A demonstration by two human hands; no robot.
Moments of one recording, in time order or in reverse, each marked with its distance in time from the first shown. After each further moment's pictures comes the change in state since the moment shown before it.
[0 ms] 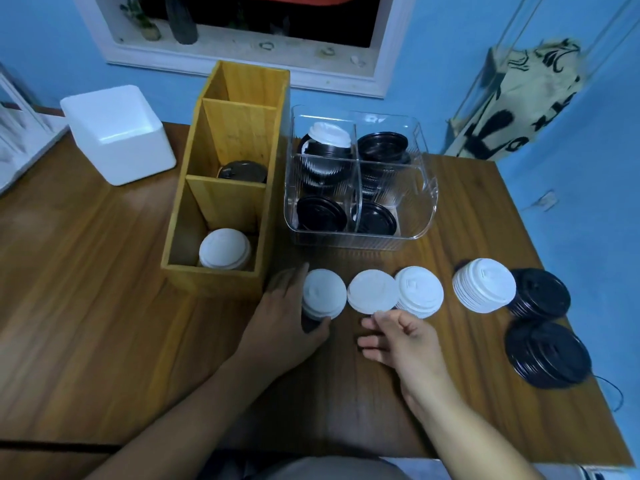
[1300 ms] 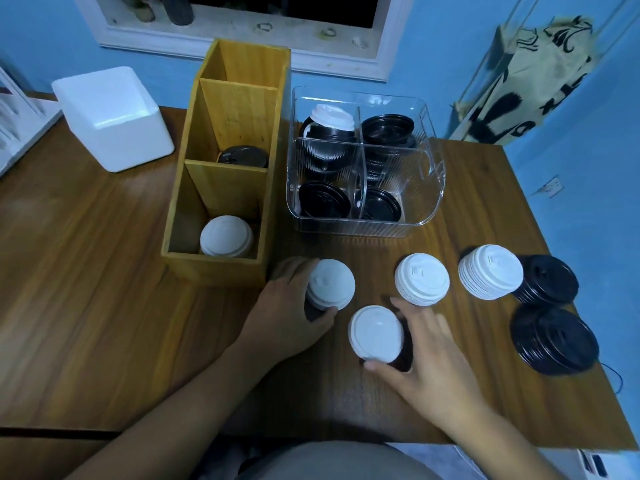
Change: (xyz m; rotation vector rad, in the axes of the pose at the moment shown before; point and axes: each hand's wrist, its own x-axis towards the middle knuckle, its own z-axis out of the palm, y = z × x) left_hand 0.003 -0.002 -0.001 -0.035 0.001 0.067; right_hand -0.008 0.024 -0.054 -1.140 -0.101 -0.730
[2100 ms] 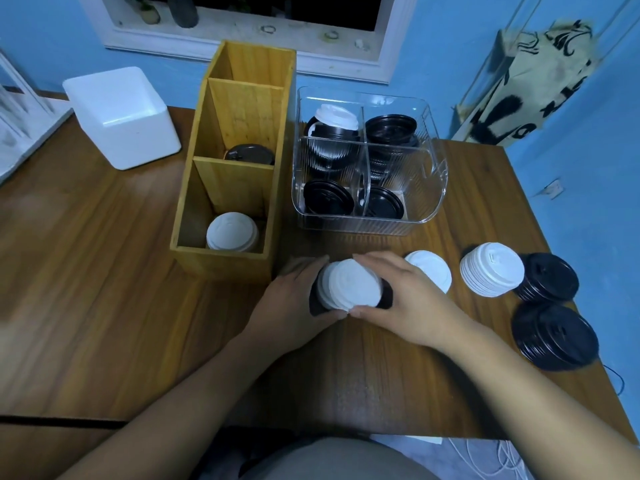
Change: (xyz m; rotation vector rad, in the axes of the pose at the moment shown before) left_hand 0.002 -0.006 0.003 -0.038 -0.041 0.060; right_hand 0.084 -0.016 -0.016 0.130 -0.178 -0.221
